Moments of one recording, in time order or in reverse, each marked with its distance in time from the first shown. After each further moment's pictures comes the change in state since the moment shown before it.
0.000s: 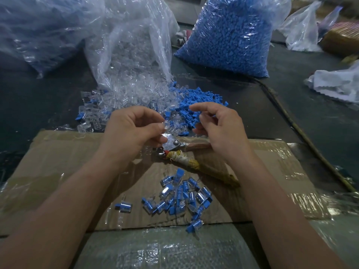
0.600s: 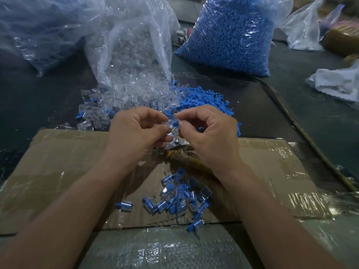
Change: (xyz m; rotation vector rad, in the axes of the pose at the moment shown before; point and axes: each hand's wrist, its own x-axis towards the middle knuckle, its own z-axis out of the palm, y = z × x) left_hand -0.003 0.000 0.010 0.000 0.032 0.046; right_hand -0.017 -0.013 0.020 -0.071 0.185 -0.332
